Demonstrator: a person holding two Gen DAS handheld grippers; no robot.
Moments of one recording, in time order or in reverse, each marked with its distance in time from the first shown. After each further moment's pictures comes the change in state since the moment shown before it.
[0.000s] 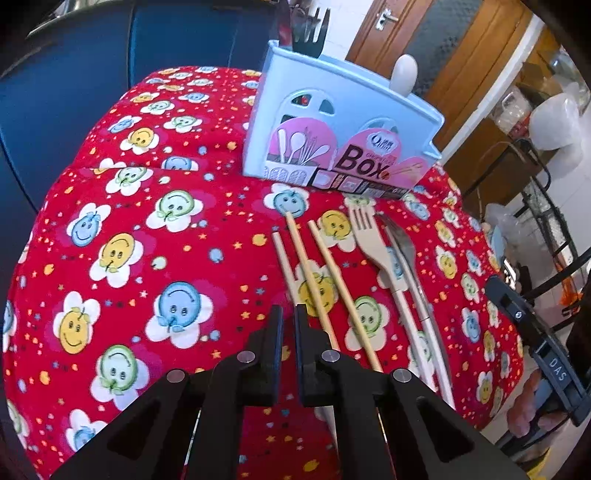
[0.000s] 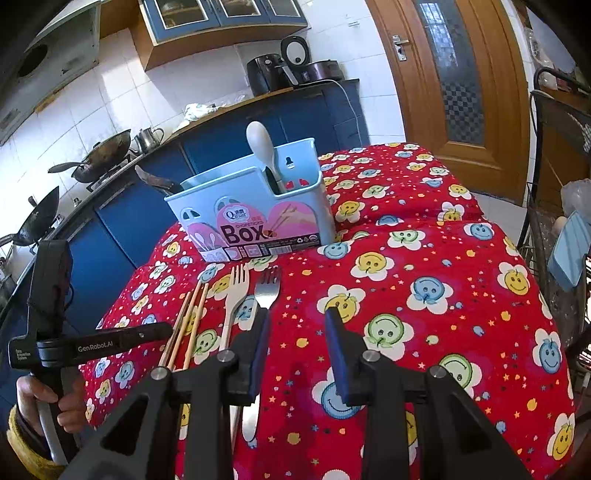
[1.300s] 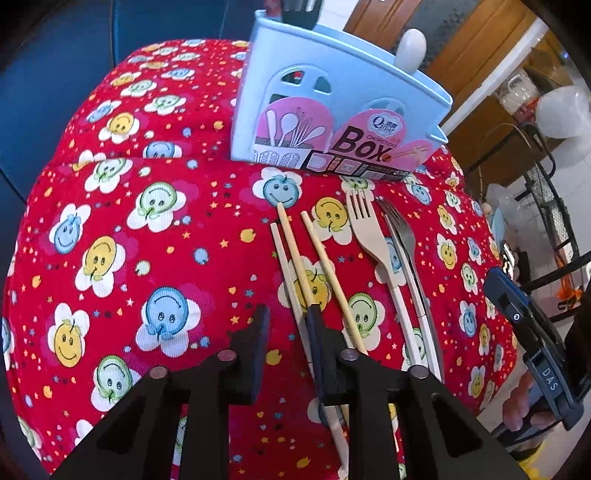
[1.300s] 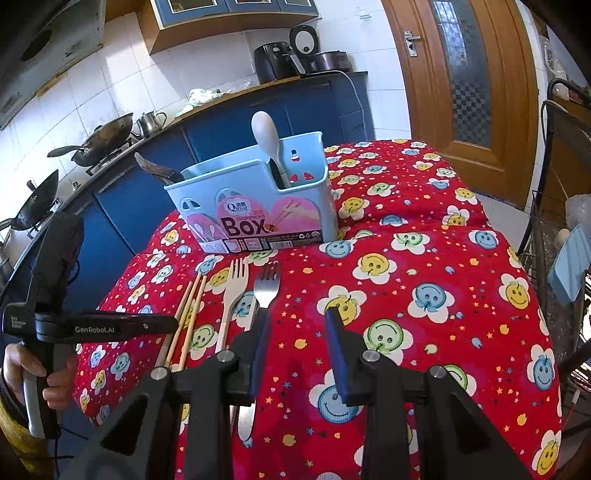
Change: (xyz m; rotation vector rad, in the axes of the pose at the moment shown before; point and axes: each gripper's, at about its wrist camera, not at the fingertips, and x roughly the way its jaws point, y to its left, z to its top) left arm 0.010 -0.003 0.016 -0.001 0.141 -0.023; right arm 0.004 0.002 0.007 -0.043 0.046 -0.011
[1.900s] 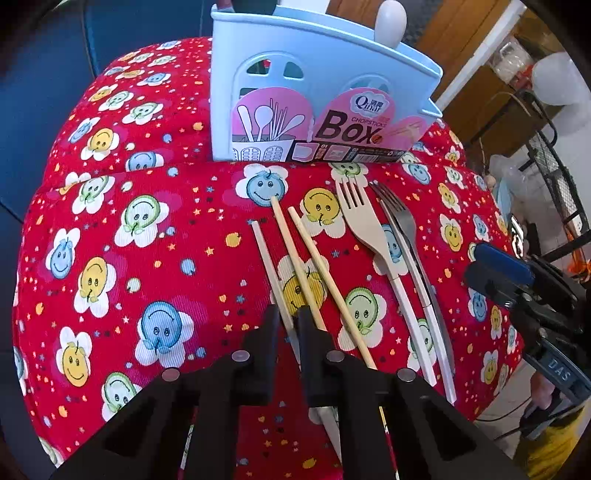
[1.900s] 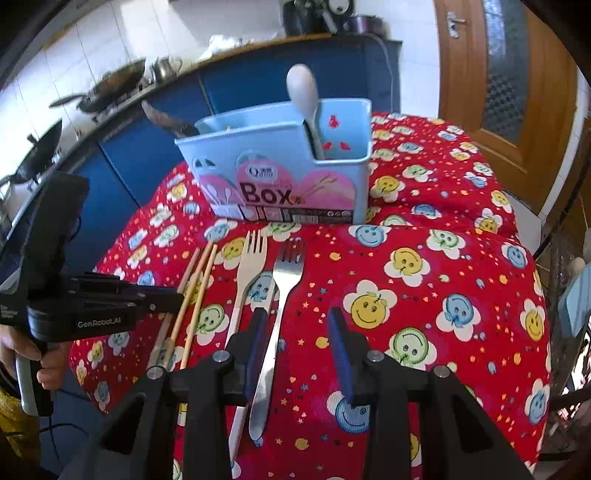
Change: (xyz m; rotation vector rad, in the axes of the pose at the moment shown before) left arm 0.006 -0.011 0.005 0.094 0.046 0.043; right arm 0.035 0.023 0.024 -0.137 0.251 0.008
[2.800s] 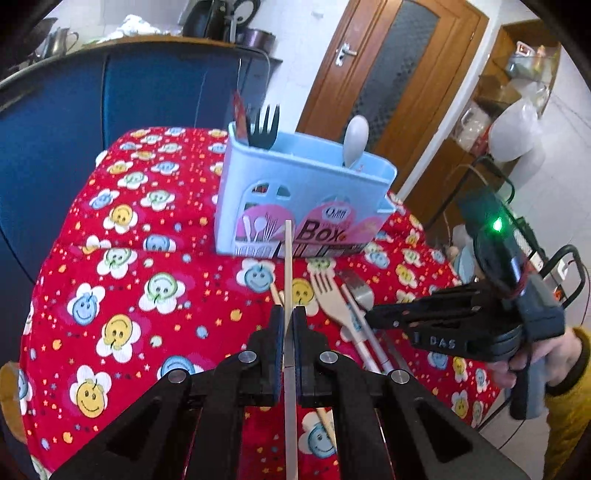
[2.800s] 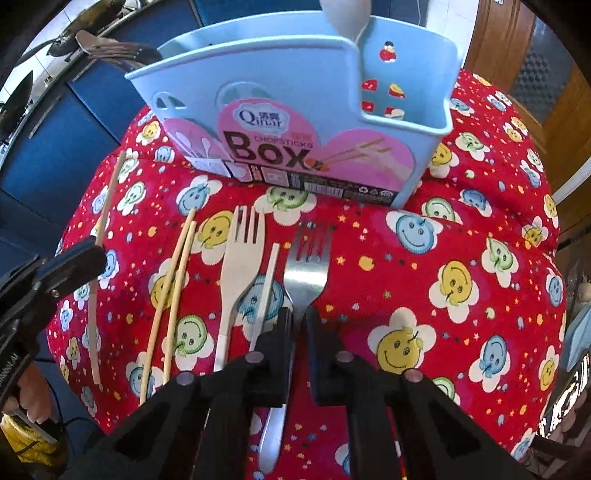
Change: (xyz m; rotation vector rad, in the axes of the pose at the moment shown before) left arm -0.053 0.009 -0.009 0.004 -0.386 -0.106; right arm 0.065 0.008 0.041 -0.024 0.262 -0.019
